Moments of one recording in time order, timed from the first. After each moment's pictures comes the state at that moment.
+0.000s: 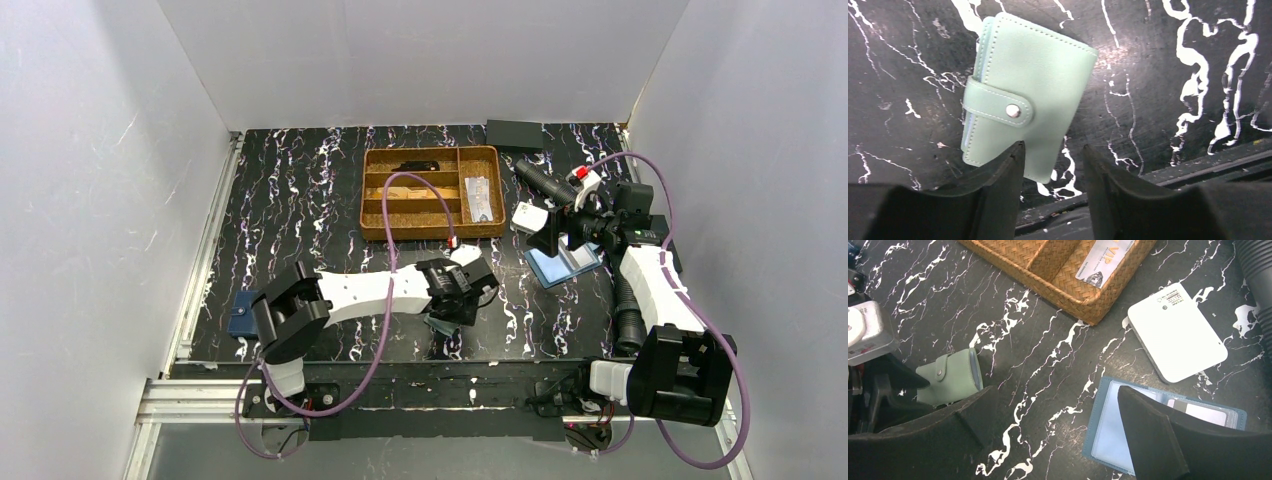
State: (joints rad) left arm -1.17 1.81 1.27 -0.68 -0.30 -0.85; right arm -0.10 1.22 0.84 -0.35 -0.84 -0.27
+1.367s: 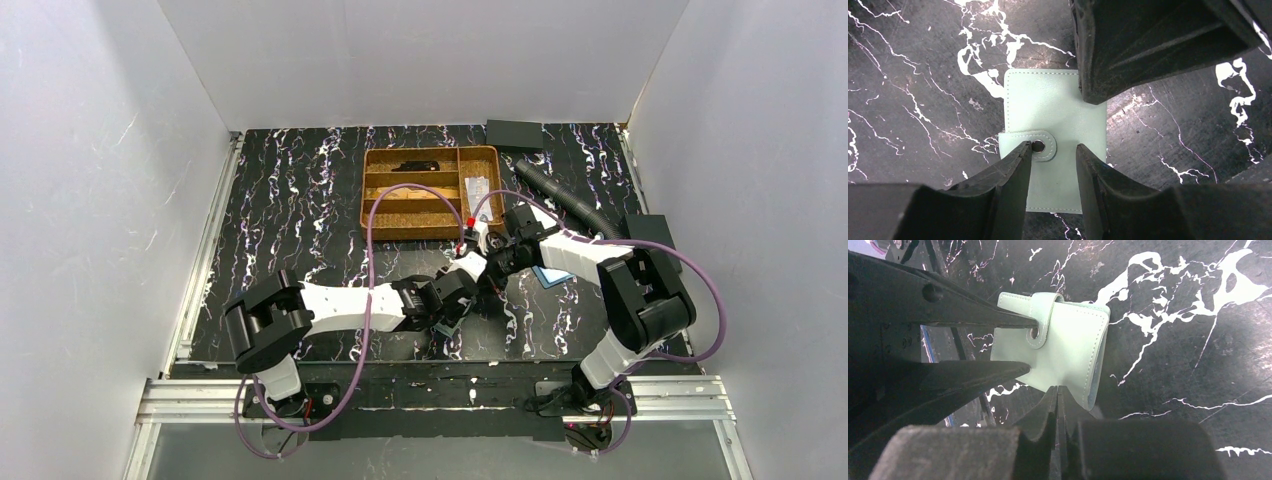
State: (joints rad) left arm -1.16 1.67 0.95 -0.19 -0.36 -0.35; right arm 0.46 1.62 0.84 -0.37 -0.88 -0.29
